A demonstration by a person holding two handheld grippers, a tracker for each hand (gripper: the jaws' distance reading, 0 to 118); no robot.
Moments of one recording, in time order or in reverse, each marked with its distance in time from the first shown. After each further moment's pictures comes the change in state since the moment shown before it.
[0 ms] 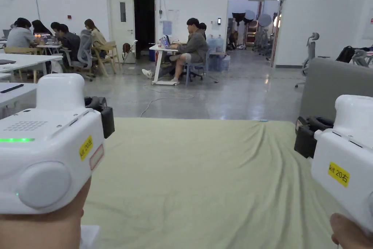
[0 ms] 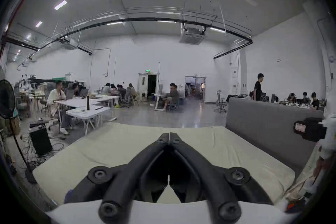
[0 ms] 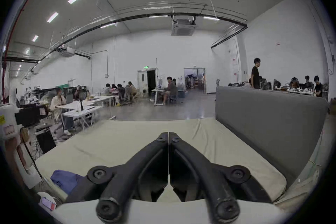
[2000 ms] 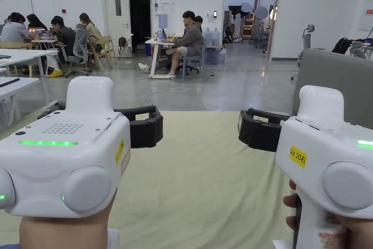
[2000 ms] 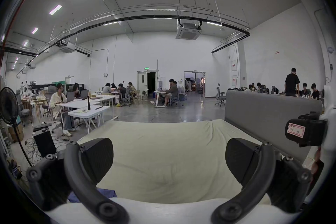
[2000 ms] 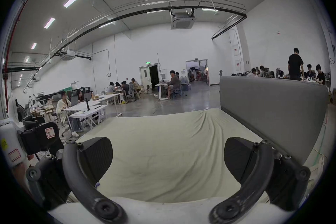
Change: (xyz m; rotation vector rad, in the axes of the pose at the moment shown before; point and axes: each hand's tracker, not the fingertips) left arm 0.038 -0.014 0.032 -0.014 0.010 -0.071; right arm -0.030 -0.006 0.008 -0.063 0.020 -0.068
